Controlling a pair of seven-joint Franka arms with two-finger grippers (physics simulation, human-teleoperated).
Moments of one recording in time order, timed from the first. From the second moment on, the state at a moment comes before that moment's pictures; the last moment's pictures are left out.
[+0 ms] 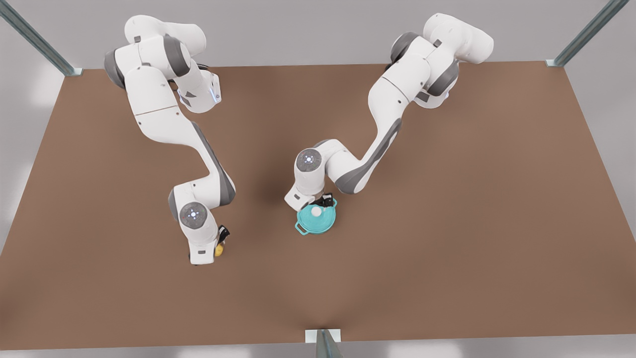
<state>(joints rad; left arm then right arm) -0.65 0.93 -0.21 -1.14 0.31 2.11 -0.93 0.23 0.72 0.02 -1.56 -0.25 2.33 -0.44</state>
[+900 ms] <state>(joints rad) -0.24 1.03 -0.21 -1.11 0.31 2.18 -0.85 0.18 0.82 0.06 -1.49 -0.12 2.24 -0.64</state>
